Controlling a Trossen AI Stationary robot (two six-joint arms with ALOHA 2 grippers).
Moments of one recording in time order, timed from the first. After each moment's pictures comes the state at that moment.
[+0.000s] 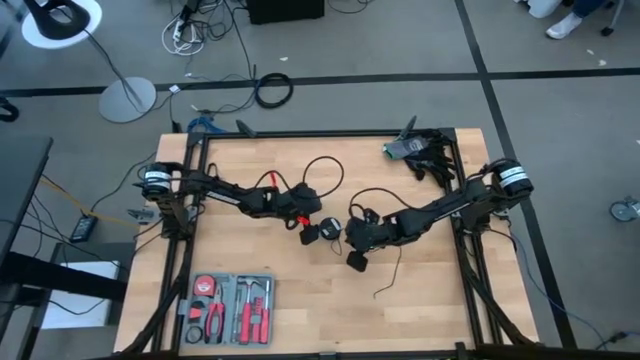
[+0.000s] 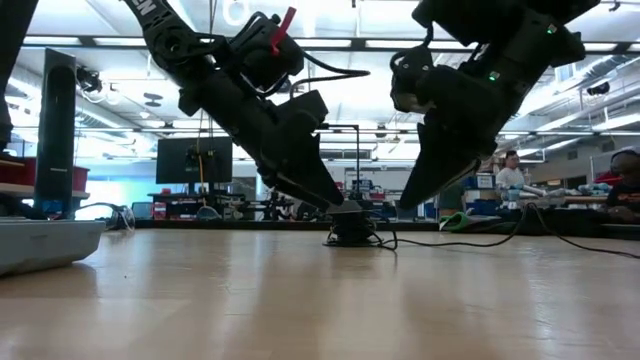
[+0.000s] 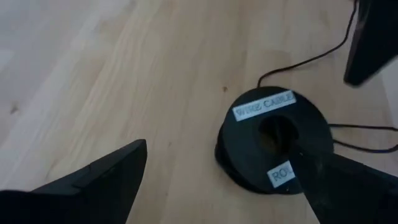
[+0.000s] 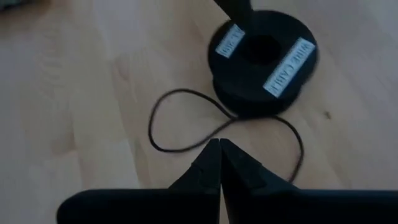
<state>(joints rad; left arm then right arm) 0.06 1.77 0.88 0.20 -0.07 -0.13 0.26 1.64 0.84 -0.13 0.28 0.57</state>
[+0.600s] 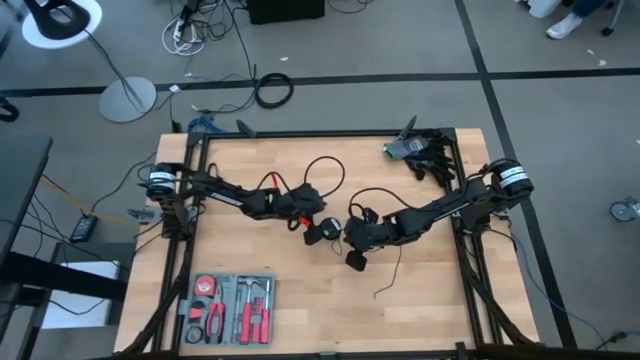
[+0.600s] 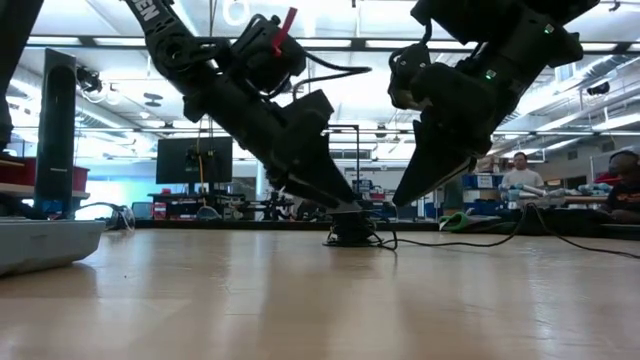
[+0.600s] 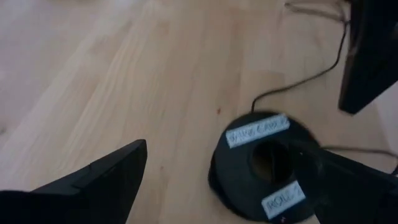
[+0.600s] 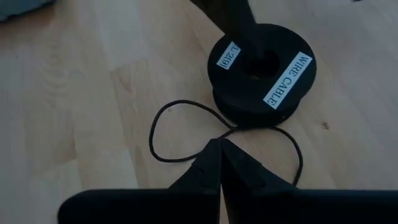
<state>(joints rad) 0.06 1.81 0.88 0.30 -0.08 -0.13 0.25 1.65 0.84 -0.10 0.29 0.55</state>
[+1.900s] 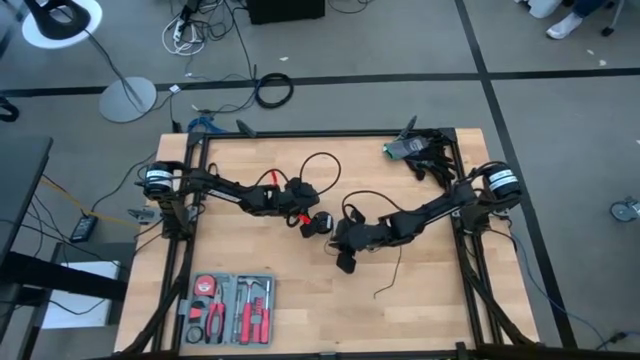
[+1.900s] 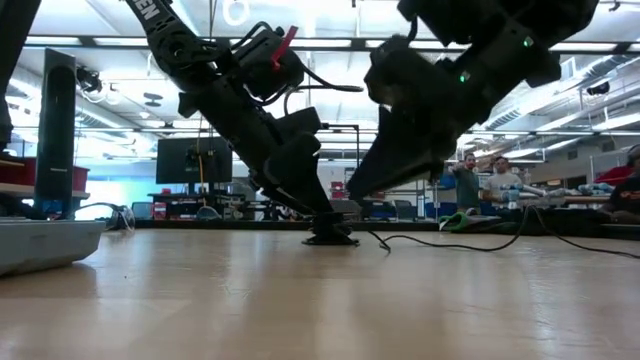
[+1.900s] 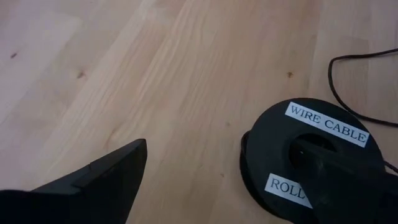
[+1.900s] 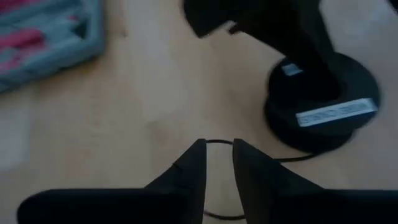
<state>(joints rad) 0.09 1.79 0.88 0.13 -0.21 -0.19 0.25 1.74 0.84 0.18 0.27 0.51</state>
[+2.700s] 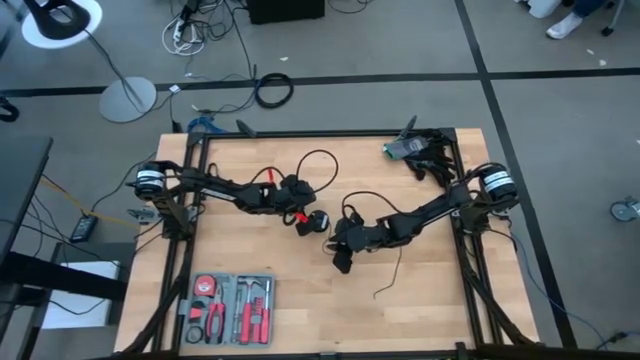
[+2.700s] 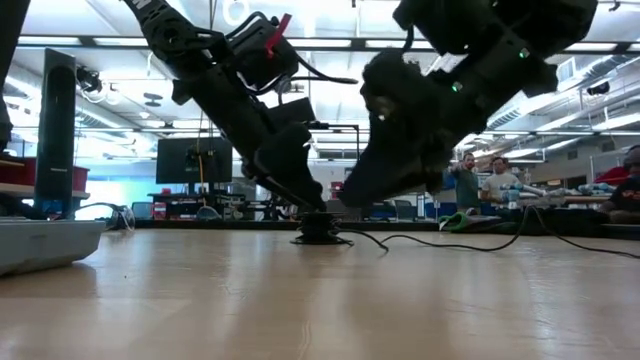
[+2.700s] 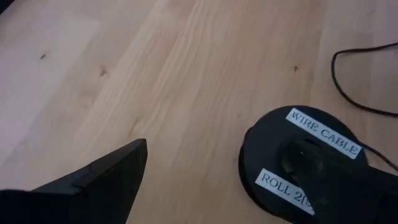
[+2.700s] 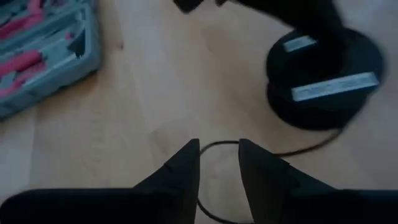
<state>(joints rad) 0.09 1.72 0.88 0.05 -0.23 -0.17 0.25 1.77 0.84 0.23 0.28 0.61</state>
